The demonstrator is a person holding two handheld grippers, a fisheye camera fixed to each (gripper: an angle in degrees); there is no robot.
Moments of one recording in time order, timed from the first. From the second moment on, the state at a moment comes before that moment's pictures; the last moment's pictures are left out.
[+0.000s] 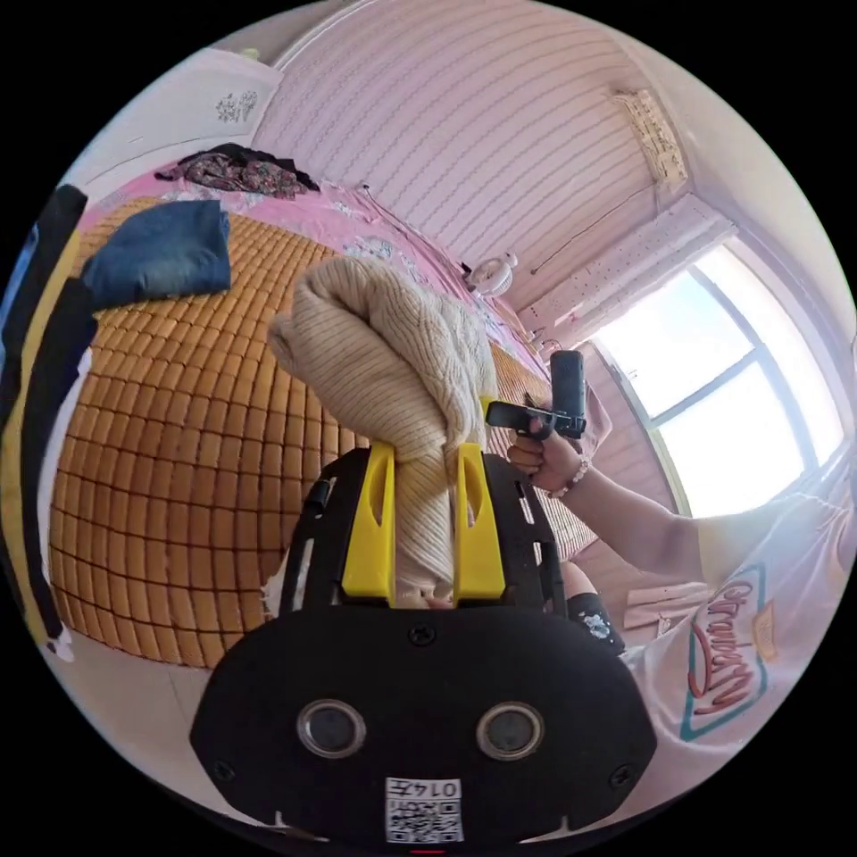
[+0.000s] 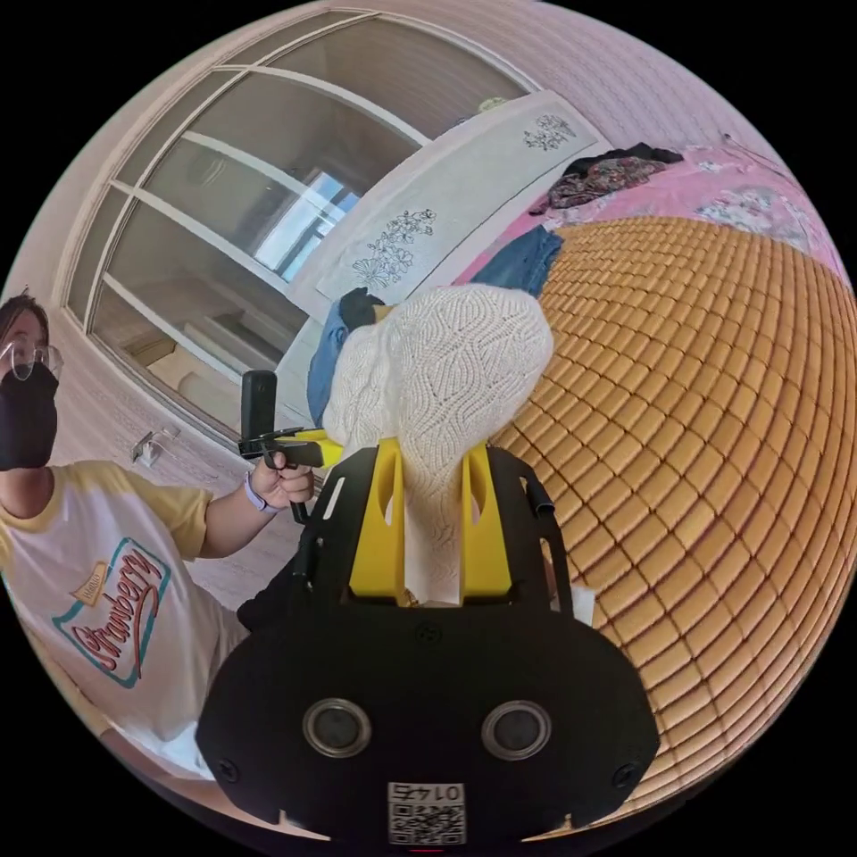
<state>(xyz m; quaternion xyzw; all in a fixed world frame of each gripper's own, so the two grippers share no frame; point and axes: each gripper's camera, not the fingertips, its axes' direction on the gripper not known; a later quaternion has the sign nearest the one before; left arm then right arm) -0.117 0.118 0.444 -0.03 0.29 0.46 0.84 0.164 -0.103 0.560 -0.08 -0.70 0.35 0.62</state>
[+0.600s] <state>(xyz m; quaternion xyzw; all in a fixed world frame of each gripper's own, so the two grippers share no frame) -0.132 0.089 0.360 0.13 0.29 0.38 0.87 0.132 -0.126 0.538 -0.22 -0.63 0.24 0.70</state>
